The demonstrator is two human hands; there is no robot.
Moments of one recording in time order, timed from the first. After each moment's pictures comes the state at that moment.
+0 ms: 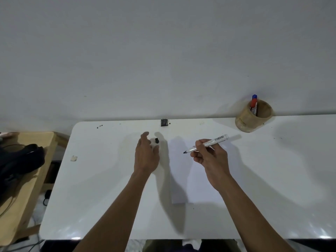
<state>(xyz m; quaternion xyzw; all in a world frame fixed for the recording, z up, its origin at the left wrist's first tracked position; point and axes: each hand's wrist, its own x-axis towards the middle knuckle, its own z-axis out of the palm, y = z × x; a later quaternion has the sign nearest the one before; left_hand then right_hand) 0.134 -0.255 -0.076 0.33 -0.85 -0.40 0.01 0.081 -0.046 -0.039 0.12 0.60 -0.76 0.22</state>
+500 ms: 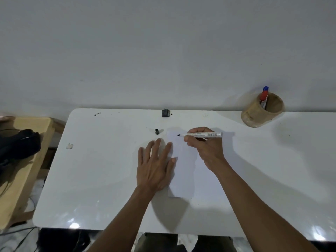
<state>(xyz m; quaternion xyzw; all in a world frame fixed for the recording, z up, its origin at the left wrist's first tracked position) 0.184 -0.209 -0.100 0.16 -0.98 -0.11 -0.03 0.053 -0.065 -0.062 0.02 0.68 -0.70 0.22</state>
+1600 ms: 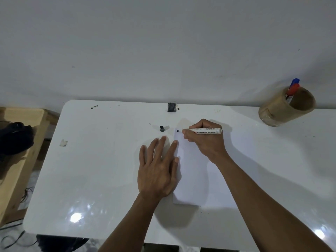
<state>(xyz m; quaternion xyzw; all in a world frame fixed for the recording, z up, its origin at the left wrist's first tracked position) 0.187 -0.211 -0.111 0.17 -0.98 -0.12 0.02 0.026 -0.093 -0.111 -0.06 0.72 -0.66 0.21</state>
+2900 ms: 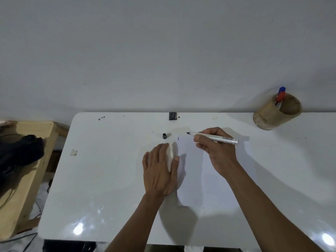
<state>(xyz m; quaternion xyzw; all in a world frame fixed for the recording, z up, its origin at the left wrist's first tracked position) 0.180 -0.215 -0.098 0.25 -0.93 -0.26 0.06 0.047 -0.072 -0.058 0.05 0.59 -0.77 0.25</state>
